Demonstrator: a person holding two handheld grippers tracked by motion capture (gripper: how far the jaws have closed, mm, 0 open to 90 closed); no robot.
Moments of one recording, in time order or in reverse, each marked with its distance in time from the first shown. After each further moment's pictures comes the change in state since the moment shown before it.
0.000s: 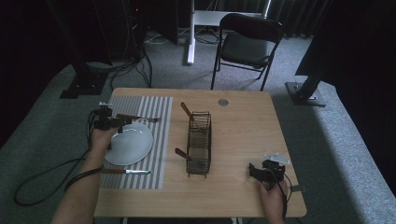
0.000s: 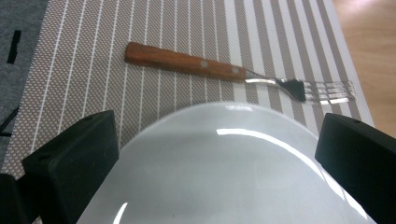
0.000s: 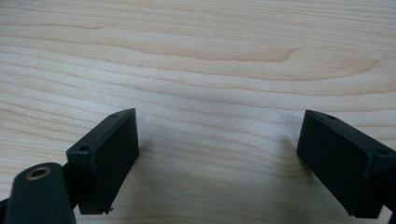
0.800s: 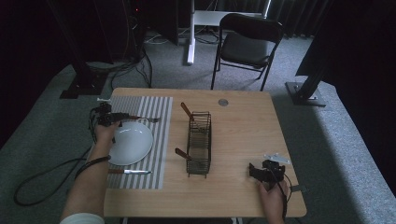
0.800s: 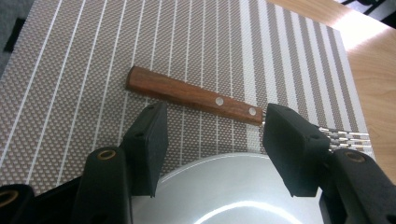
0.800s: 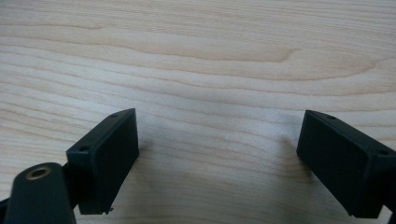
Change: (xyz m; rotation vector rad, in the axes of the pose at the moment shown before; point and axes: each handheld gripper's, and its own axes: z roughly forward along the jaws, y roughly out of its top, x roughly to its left) left arm 0.021 0.020 0.035 0.000 -0.068 -0.155; right arm 0.000 0.000 0.000 0.000 0.000 0.000
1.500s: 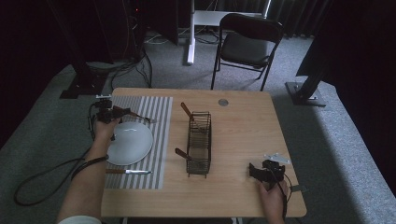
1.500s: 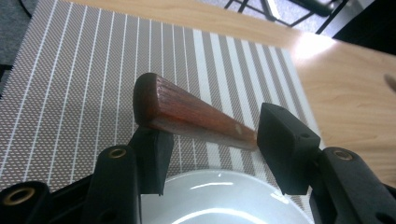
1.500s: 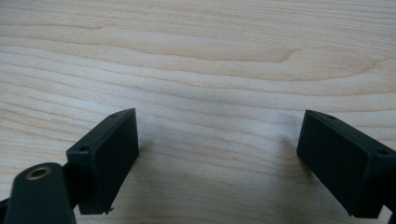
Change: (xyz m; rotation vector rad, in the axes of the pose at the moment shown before) left arm -0.017 0.005 -0.019 -0.107 -0.053 0.128; right arm 0.000 0.000 0.000 0.000 0.001 -0.001
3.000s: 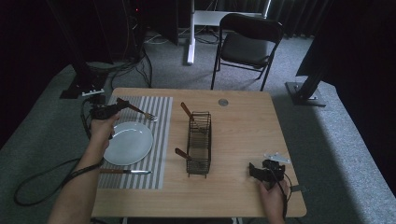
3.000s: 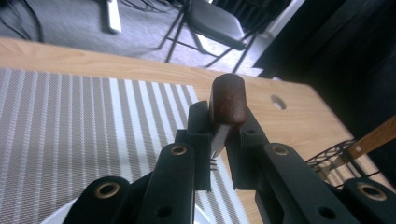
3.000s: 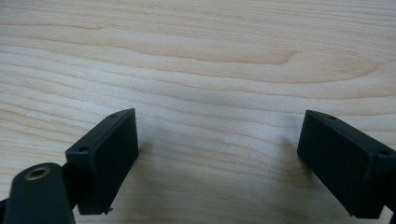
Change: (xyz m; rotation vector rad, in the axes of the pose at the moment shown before) left arm -0.031 0.013 -0.065 -0.145 -0.270 0.038; right arm -0.001 0.001 0.001 0.003 0.007 -0.006
